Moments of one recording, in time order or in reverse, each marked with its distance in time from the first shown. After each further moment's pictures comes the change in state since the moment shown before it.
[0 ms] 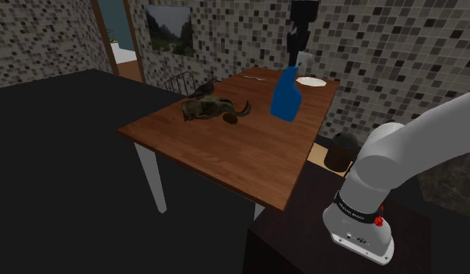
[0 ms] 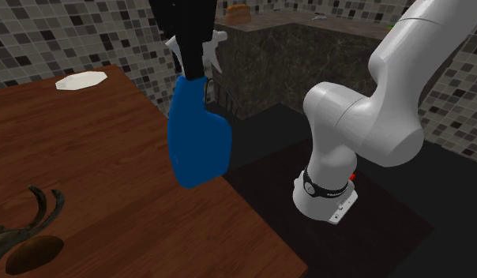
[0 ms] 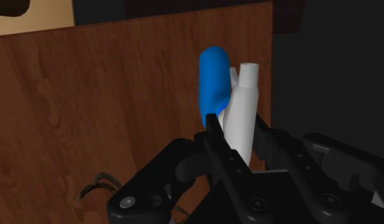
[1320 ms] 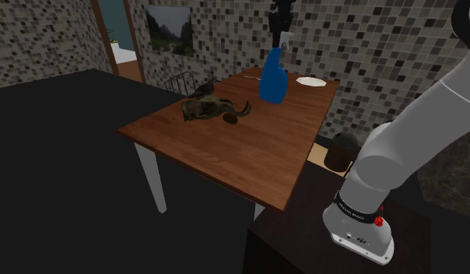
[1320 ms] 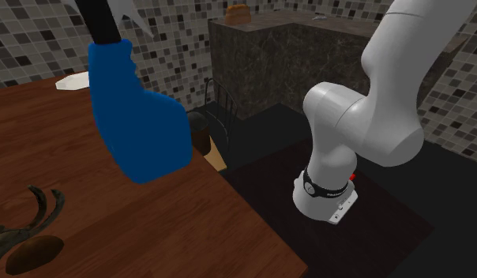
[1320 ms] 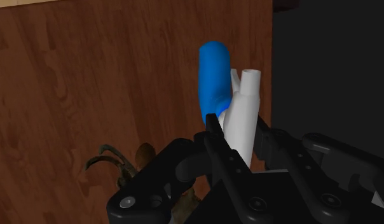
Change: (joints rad) arm 0.009 0.271 -0.012 0.346 0.017 -0.076 -0.013
